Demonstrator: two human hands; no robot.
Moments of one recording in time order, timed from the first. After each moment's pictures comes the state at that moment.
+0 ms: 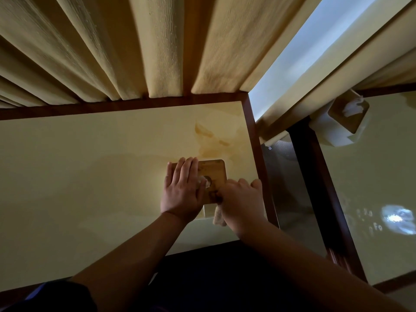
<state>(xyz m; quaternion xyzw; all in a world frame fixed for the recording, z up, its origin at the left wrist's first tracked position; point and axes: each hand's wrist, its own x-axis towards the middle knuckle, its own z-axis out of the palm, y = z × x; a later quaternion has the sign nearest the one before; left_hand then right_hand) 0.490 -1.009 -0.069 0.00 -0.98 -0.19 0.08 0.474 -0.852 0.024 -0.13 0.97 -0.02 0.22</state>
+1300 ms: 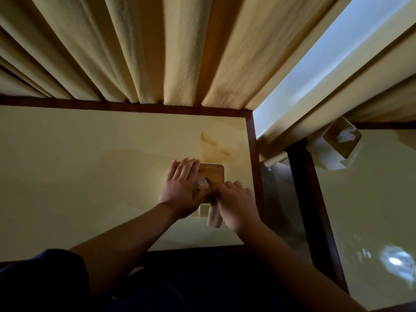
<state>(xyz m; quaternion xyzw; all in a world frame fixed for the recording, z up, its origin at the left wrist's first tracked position) 0.492 -1.019 -0.053 -0.04 -0.98 -0.22 -0.02 0.475 -0.828 0.008 -0.23 0.95 -0.09 0.18</state>
